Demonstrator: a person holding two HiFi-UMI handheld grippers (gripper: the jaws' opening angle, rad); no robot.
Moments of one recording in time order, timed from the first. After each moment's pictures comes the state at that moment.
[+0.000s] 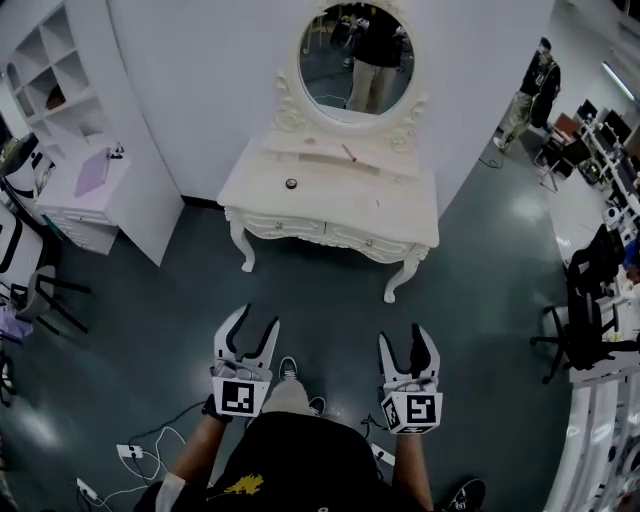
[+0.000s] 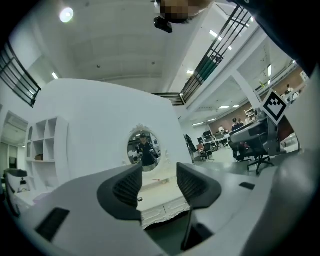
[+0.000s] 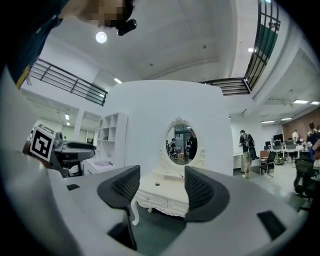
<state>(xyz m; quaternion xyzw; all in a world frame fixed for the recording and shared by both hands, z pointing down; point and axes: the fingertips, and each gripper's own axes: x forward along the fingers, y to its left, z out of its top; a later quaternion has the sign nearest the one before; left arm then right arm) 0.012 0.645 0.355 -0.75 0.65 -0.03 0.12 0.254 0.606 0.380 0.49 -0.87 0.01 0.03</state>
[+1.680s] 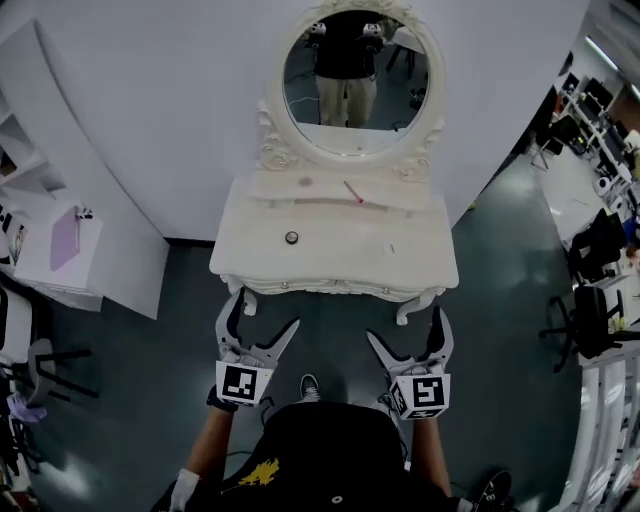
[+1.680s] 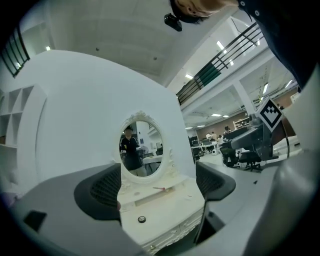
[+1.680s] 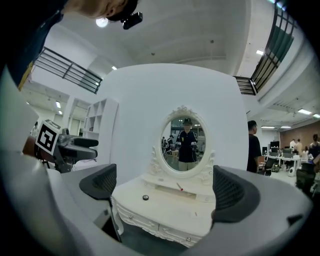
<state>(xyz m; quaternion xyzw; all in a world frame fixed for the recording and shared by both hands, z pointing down) -0.141 0.325 0.347 -0.82 0.57 -0.01 0.08 0.089 0.316 0.359 0.52 -0.85 -0.01 0.06</state>
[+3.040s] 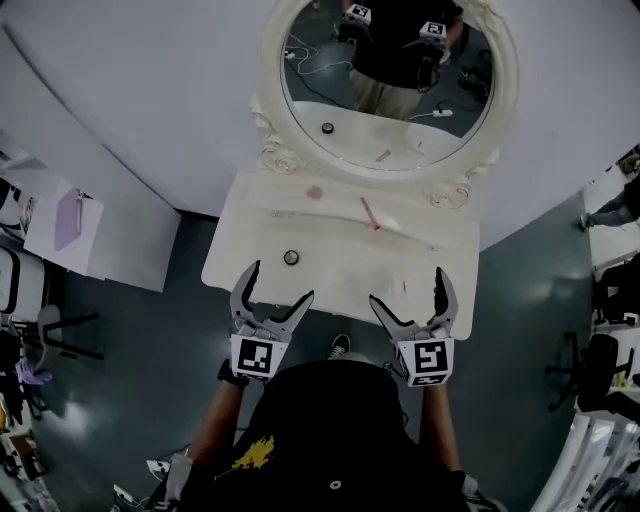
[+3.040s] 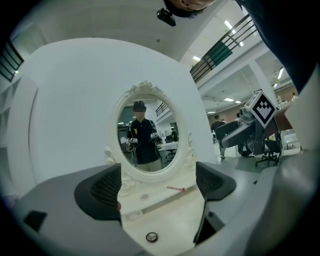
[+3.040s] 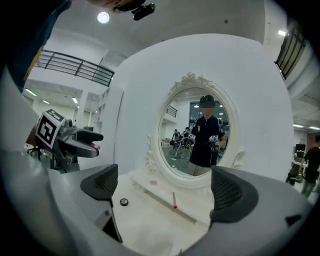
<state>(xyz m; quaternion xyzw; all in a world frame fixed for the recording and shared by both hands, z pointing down) -0.115 0.034 0.401 -0.78 0.61 -0.11 0.06 0.080 -0.018 0.406 0.42 -0.90 -0.01 0.13</state>
